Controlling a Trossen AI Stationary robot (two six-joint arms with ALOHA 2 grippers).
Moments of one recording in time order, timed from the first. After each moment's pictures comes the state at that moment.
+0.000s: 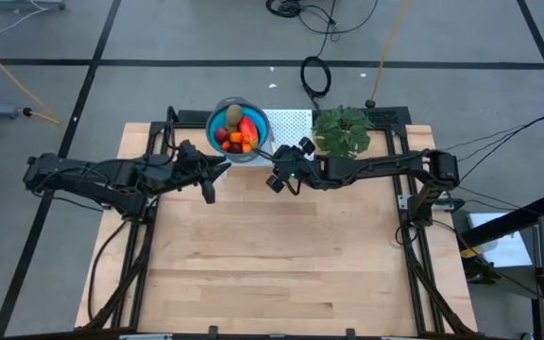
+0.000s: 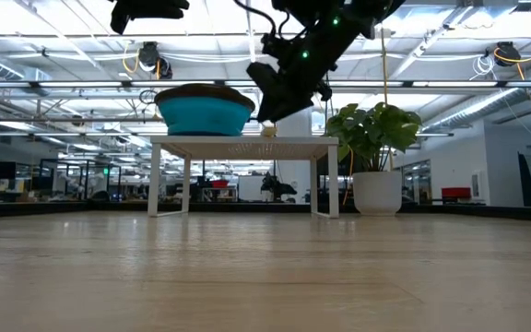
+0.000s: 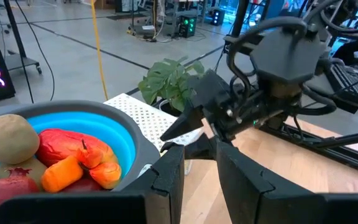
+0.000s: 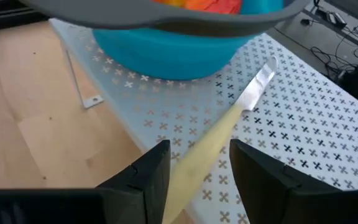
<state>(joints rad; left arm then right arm) -0.09 0.91 0.87 -0.18 -0.53 -0.29 -0.11 1.75 1.28 -0.20 0.57 0.22</state>
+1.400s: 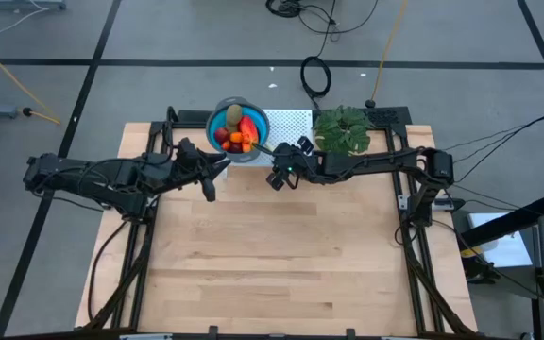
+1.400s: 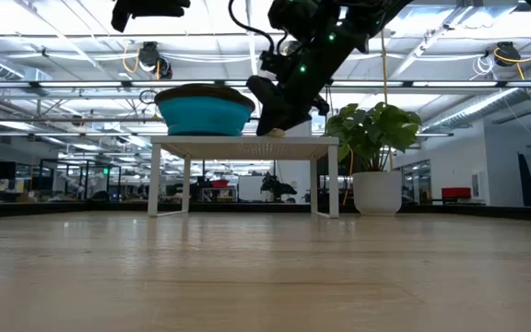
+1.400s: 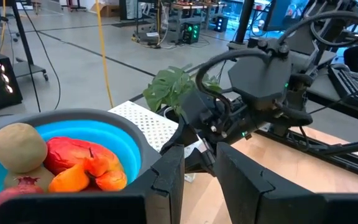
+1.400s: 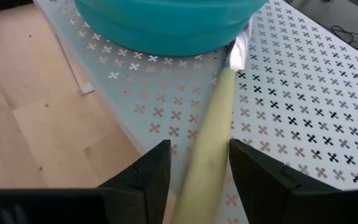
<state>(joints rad) -0.08 0.91 0.87 -0.16 -0.55 -0.26 -0.16 1.78 1.28 -0.20 0.47 0.25</state>
